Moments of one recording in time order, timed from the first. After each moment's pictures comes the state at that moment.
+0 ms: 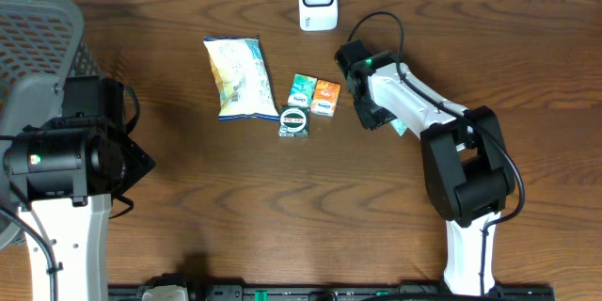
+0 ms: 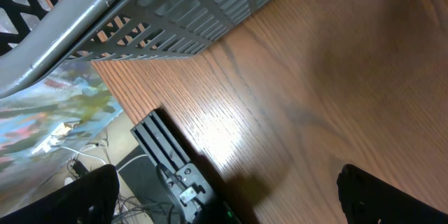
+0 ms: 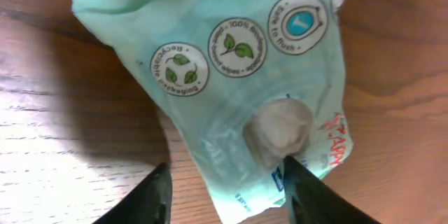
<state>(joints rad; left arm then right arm) 0.07 1.19 1.48 -1.69 -0.42 -0.73 0.43 2.15 1.55 -0.97 0.45 0.12</state>
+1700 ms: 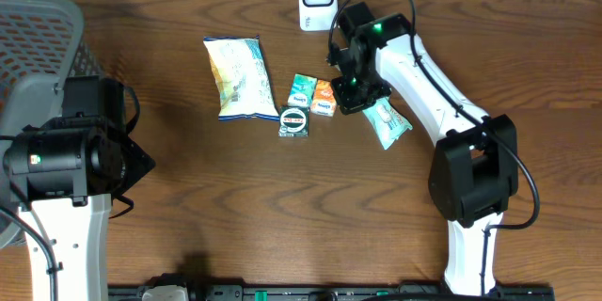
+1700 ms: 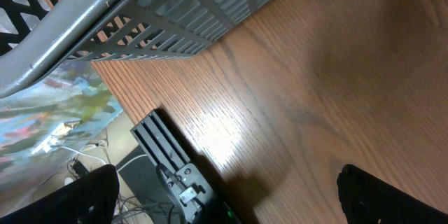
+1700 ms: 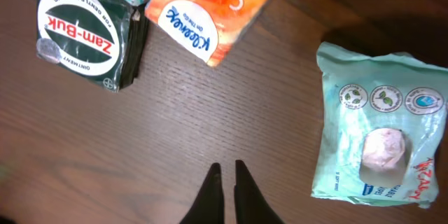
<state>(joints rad) 0.07 1.19 1.48 -1.69 -0.42 -0.73 0.40 2.14 1.86 -1.26 -0.18 0.02</state>
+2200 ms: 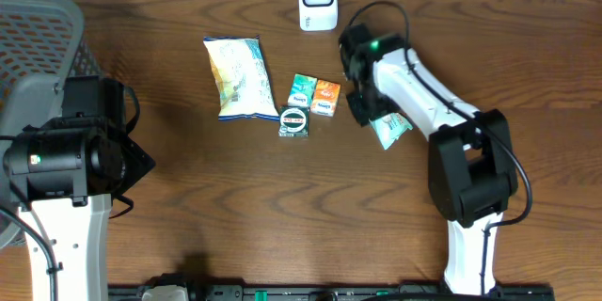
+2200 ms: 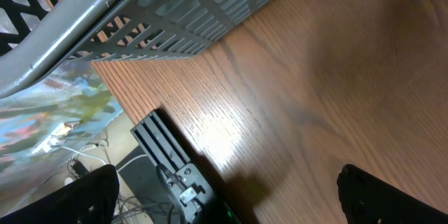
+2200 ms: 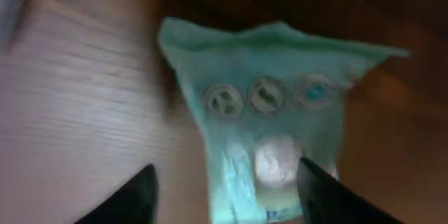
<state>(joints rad) 0.07 1.19 1.48 -1.69 -0.42 -0.73 0.42 2.14 1.64 -1.08 0.20 0.06</state>
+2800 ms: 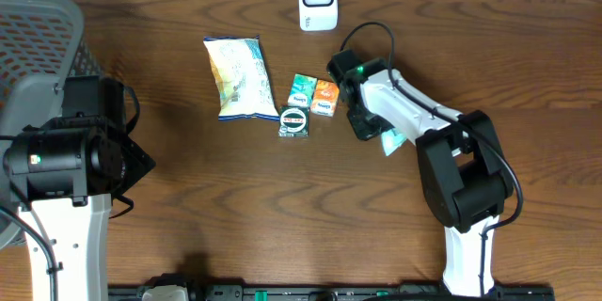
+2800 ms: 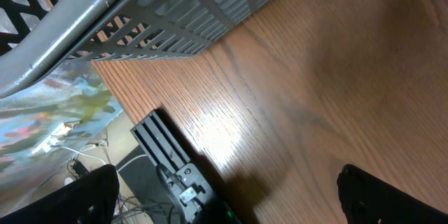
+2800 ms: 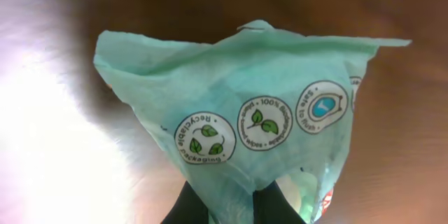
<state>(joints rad) 0.07 1.19 1.48 -1.69 -0.42 -0.73 0.47 2.13 1.53 -1.06 0.32 0.13</state>
